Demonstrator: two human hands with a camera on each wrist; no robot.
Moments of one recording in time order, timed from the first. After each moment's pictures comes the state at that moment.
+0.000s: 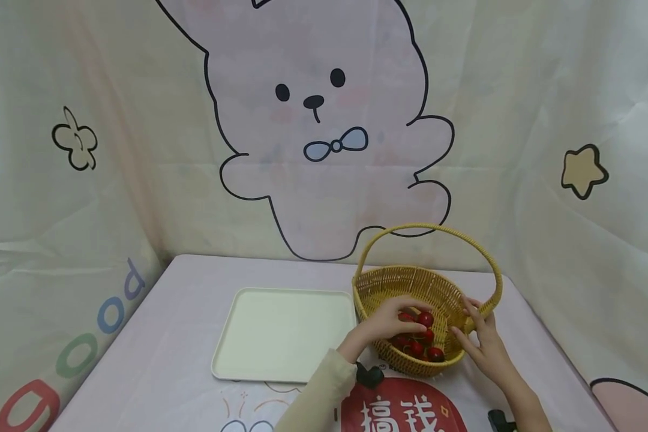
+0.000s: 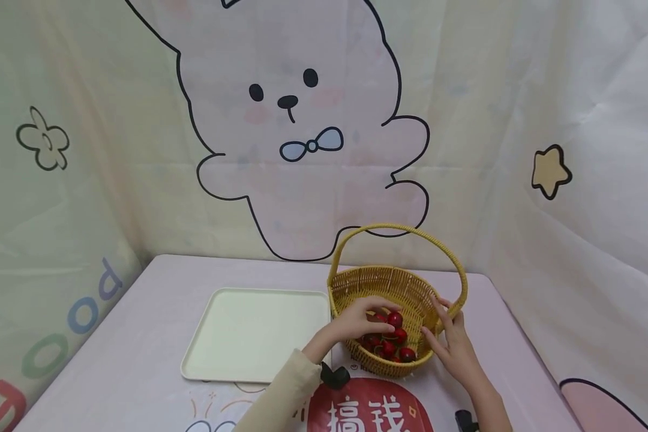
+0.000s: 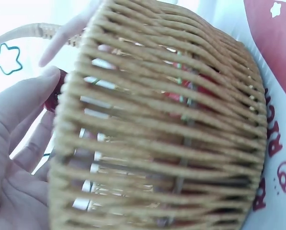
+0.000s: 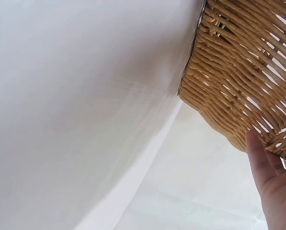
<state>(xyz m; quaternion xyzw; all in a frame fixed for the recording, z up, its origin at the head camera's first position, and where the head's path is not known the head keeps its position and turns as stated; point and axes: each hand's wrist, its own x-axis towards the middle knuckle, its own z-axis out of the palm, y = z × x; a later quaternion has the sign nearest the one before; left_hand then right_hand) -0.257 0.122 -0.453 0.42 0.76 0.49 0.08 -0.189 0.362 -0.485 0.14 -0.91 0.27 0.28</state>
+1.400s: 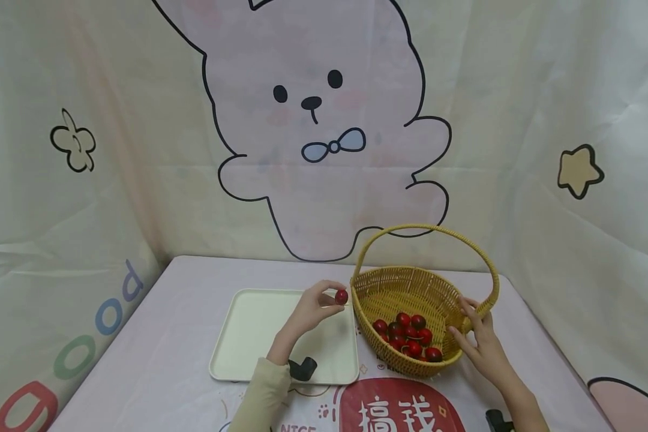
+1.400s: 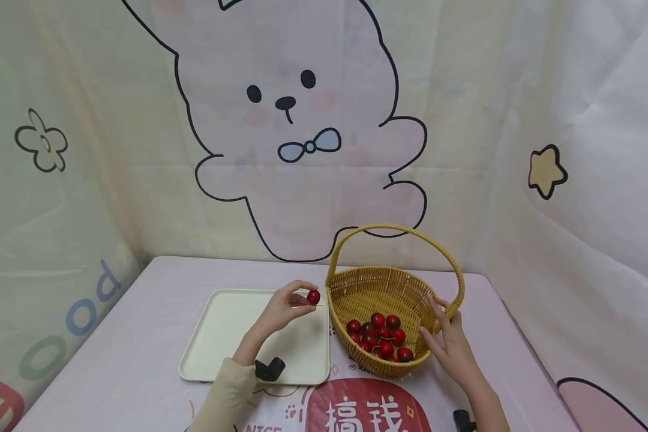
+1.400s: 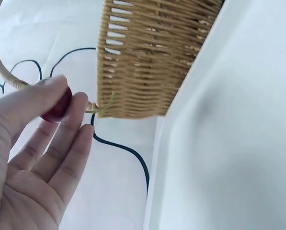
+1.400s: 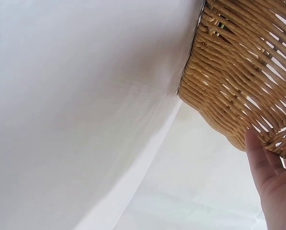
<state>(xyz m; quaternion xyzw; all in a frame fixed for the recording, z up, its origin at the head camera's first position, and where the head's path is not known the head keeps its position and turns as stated) -0.278 -0.009 -0.472 0.28 0.77 0.57 0.00 -0.186 0.362 -0.485 0.13 -0.91 0.26 0.28</state>
